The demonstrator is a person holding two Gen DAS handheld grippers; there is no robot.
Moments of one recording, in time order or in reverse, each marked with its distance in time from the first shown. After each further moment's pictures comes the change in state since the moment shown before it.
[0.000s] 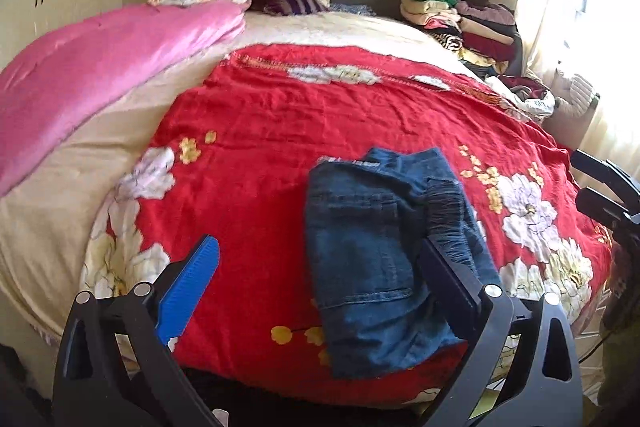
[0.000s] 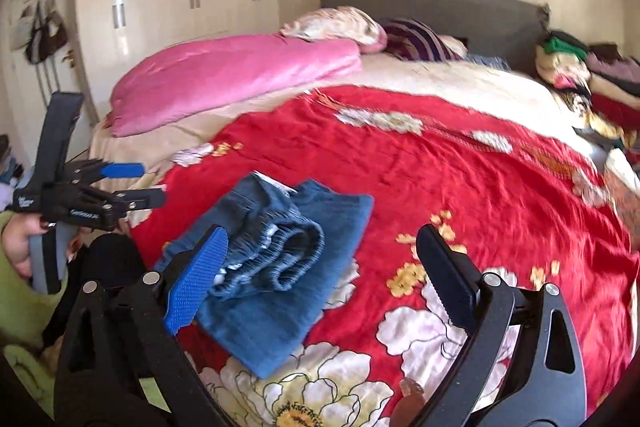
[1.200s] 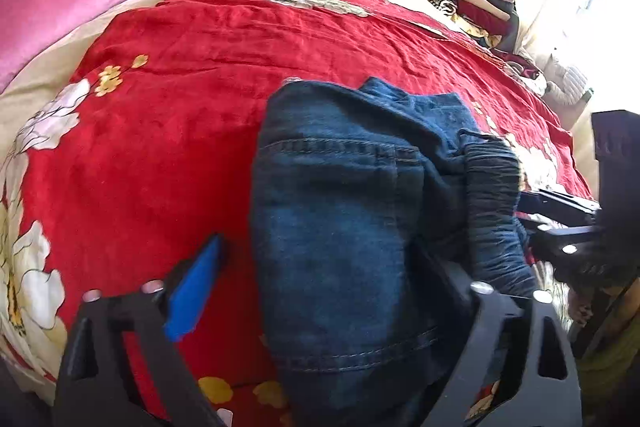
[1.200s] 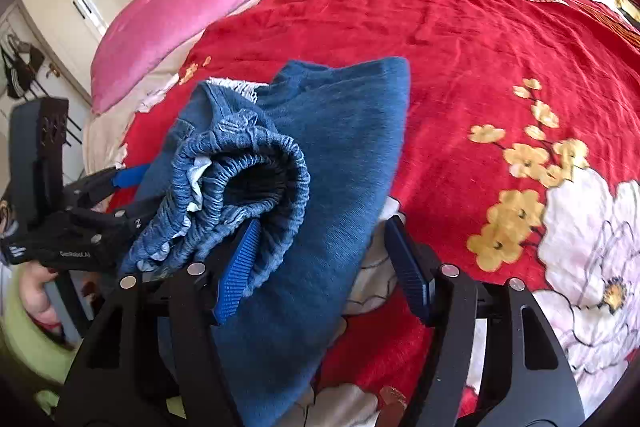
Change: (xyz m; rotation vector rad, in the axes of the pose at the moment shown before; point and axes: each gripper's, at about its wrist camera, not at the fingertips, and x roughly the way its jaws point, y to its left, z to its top) left arm 0.107 -0.008 -0.013 -0.044 0.169 -0.126; right arm 0.143 -0.018 -0.037 0.202 0.354 0.143
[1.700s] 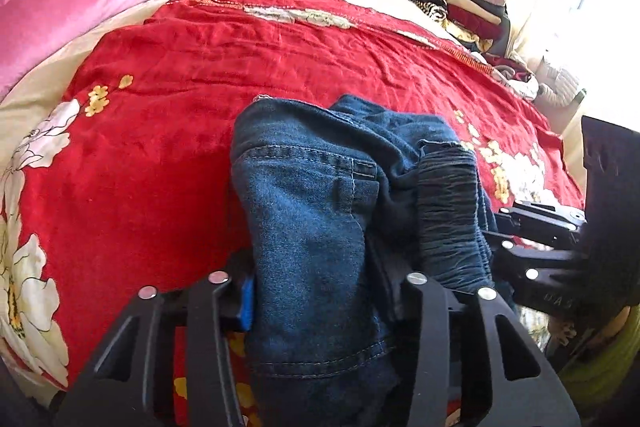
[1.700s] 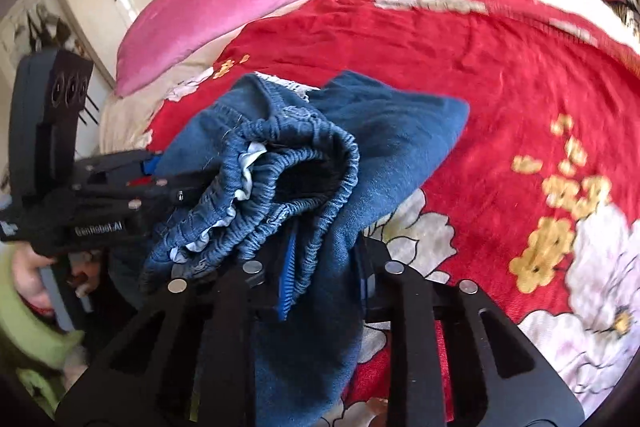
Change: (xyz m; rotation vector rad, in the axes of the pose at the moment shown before) left arm -0.012 -0.018 0.005 0.008 -0.036 -0.015; right arm -0.005 0.027 -0.003 -0.130 -0.056 0.035
